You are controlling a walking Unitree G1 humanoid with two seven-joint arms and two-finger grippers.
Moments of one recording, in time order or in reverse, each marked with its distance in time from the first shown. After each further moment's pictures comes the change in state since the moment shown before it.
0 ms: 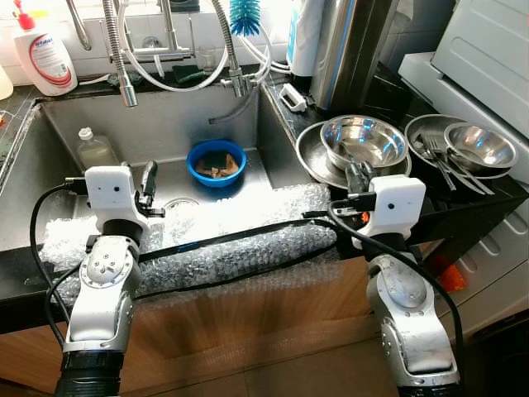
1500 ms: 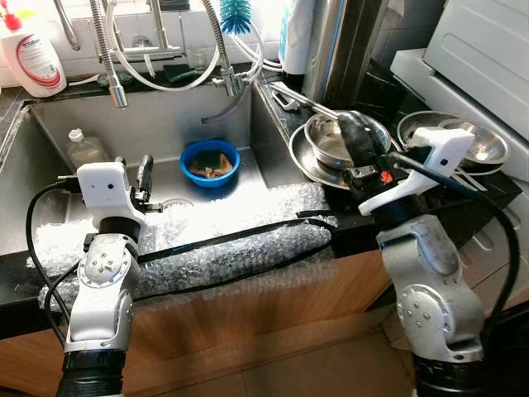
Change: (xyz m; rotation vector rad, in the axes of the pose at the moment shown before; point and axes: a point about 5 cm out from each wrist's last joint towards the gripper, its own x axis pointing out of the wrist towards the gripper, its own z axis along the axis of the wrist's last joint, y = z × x) left arm 0.000 0.002 0.007 -0.034 -0.046 0.026; right arm 0.006 0.004 0.060 0.431 -0.164 0.455
